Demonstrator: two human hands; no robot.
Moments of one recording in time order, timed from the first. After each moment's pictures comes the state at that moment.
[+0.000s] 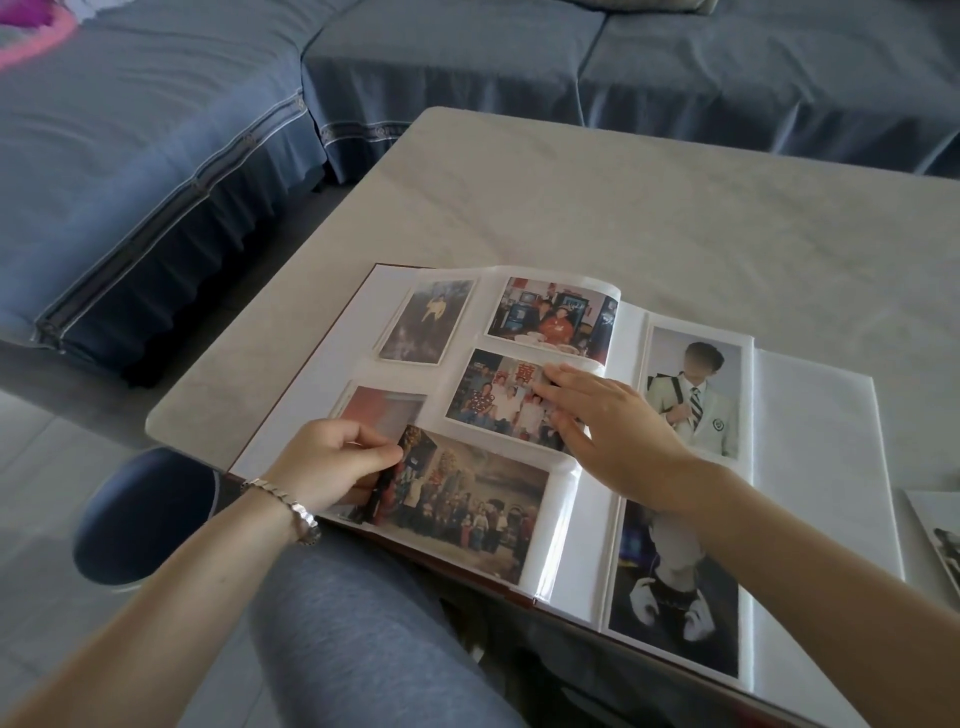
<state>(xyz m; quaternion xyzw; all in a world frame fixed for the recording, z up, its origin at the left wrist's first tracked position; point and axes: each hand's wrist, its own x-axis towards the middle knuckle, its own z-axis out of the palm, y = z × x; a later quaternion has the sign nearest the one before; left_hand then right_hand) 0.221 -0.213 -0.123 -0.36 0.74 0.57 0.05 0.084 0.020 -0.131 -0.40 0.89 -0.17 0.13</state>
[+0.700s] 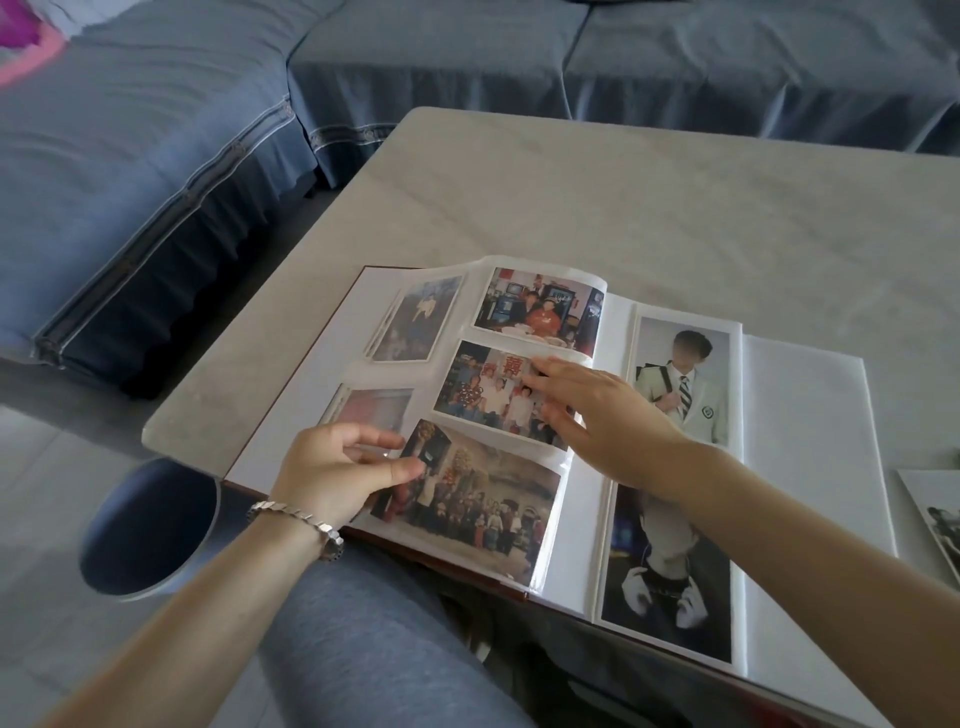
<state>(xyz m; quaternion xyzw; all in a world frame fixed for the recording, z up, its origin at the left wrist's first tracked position) 0.223 -0.179 -0.100 -0.36 0.79 0.50 0.02 0.080 0.025 -0.132 -0.40 0.88 -0.20 0.14</state>
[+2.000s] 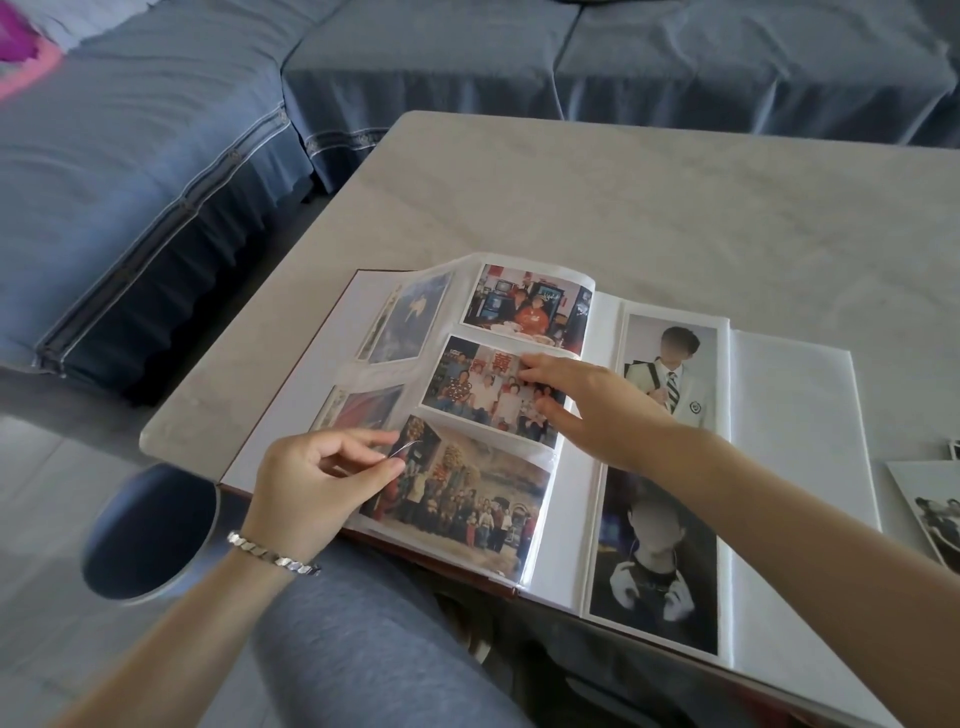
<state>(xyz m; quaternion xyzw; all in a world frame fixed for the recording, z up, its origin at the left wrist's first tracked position) 0.237 -0.181 -0.113 -0.19 0.86 0.44 -0.16 0.067 0.028 -0.137 -0.38 0.88 -0.24 0.16</state>
